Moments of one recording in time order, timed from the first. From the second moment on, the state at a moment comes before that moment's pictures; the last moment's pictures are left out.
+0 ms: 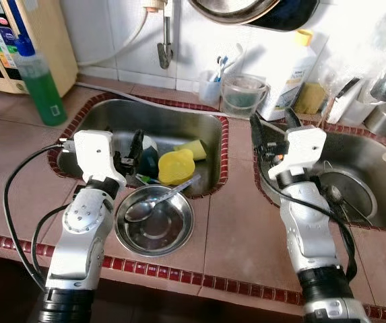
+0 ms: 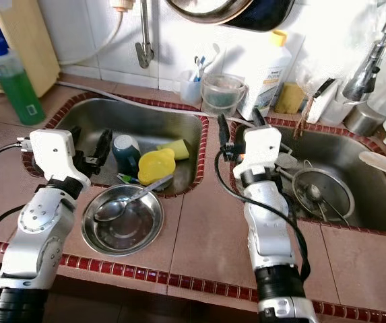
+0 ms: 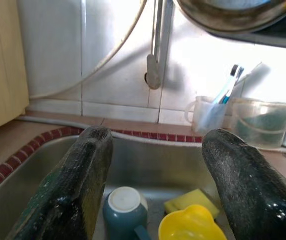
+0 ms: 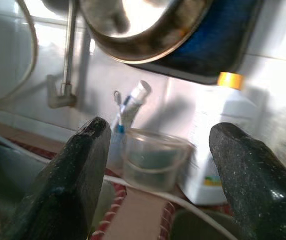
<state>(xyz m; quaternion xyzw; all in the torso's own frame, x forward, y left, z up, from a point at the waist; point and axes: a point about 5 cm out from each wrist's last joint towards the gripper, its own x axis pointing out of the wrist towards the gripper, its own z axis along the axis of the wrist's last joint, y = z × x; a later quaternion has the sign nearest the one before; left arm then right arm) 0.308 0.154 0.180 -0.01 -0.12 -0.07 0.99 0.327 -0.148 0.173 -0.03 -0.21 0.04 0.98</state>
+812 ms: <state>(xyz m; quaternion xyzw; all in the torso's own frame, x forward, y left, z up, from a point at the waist) 0.294 0.158 0.147 -0.02 -0.12 -0.07 0.99 0.287 -0.132 0.135 -0.04 -0.18 0.01 0.98</state>
